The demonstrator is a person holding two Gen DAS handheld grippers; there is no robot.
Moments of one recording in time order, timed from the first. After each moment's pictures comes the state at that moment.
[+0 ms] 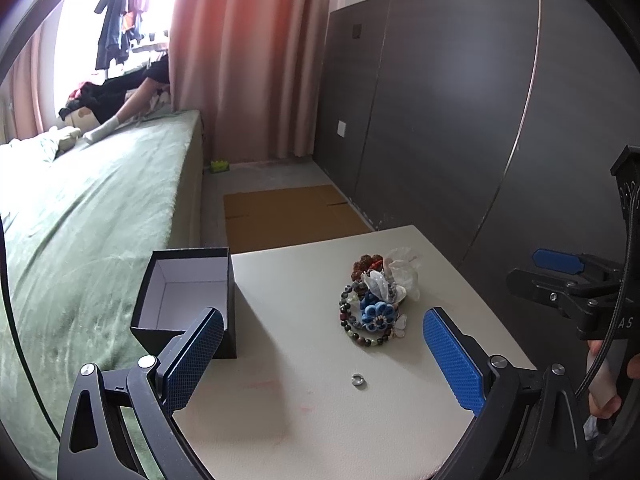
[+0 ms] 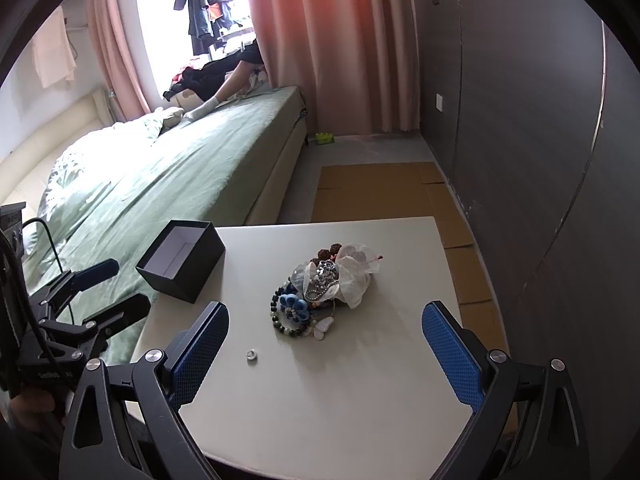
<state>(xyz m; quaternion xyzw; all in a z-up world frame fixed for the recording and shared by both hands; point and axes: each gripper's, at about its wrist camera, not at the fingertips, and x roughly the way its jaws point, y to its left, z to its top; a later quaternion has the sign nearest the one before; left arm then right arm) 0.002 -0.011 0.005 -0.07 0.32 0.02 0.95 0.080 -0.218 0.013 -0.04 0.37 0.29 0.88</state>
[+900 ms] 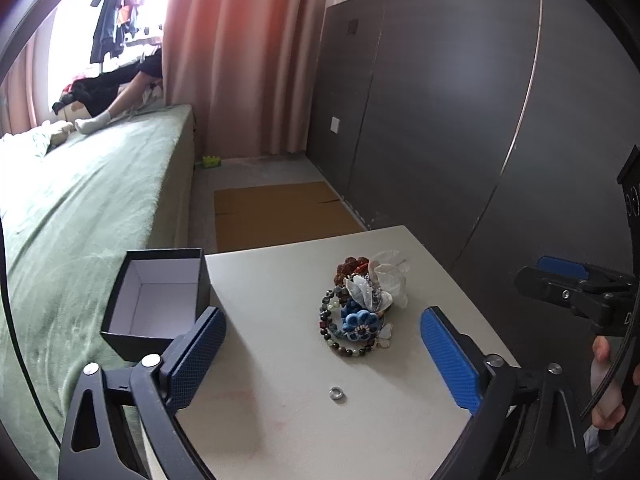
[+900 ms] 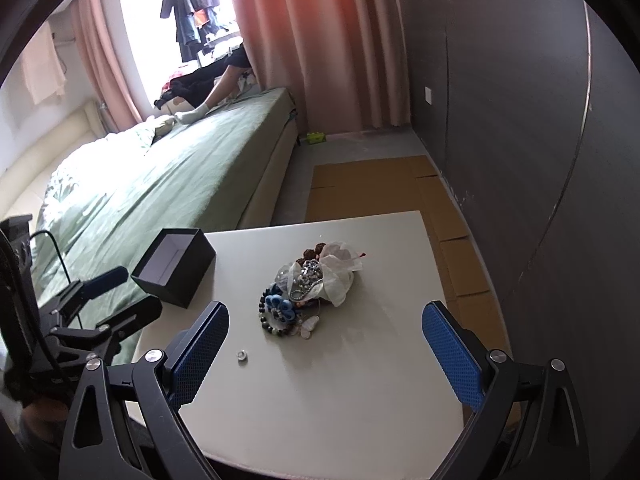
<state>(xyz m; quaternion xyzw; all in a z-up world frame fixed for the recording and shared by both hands) 0.026 -0.022 -0.005 -0.09 0.33 0.01 0.94 0.095 -0.239 0.012 -0.01 0.38 0.28 0.88</state>
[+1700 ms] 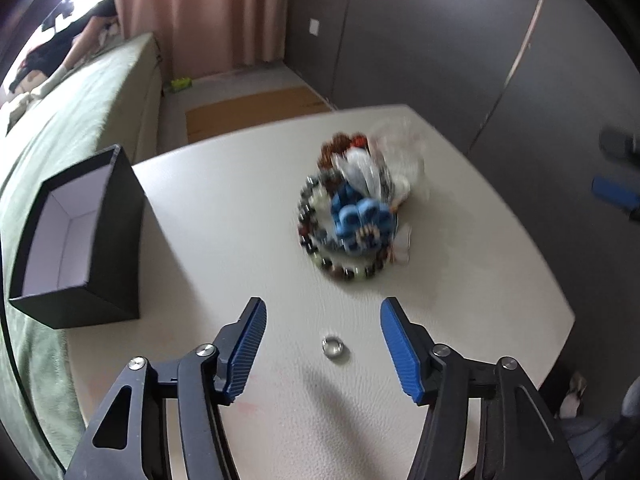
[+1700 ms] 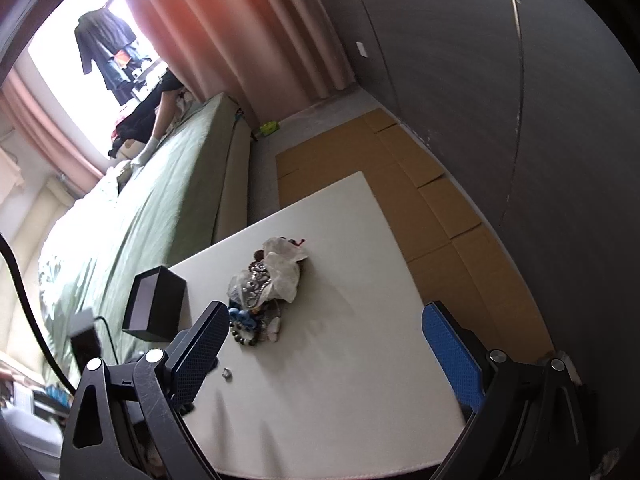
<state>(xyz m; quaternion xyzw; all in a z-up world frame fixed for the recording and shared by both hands) 0.076 -0.046 -0.101 -0.05 0.48 -0.04 0.87 0.138 -0.291 -0.019 0.12 0.46 0.21 0.85</state>
